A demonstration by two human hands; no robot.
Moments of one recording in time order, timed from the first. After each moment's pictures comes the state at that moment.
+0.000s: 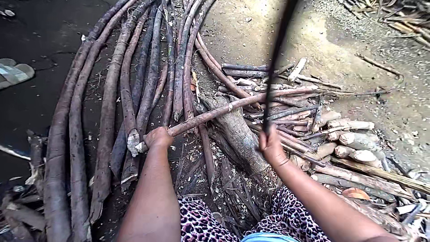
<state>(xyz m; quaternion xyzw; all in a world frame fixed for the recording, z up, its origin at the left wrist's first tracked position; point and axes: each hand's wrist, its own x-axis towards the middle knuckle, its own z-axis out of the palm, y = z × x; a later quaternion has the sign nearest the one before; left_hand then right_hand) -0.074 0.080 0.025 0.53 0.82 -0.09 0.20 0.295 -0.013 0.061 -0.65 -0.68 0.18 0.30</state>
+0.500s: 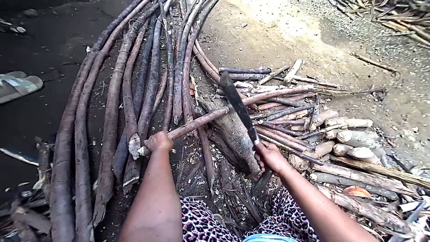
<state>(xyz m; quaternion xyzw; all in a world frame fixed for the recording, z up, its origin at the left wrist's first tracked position) -0.071 0.075 0.017 0.52 0.83 -0.07 0.18 0.292 -0.042 0.102 -0.63 -0.36 0.62 0.31</state>
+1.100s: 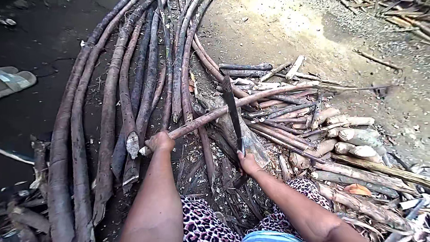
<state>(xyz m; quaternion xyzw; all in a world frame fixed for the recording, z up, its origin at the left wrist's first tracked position) -0.067 0.077 0.008 0.51 0.84 -0.08 0.19 0.240 -0.036 -0.002 -0.70 -0.37 0.57 0.22</state>
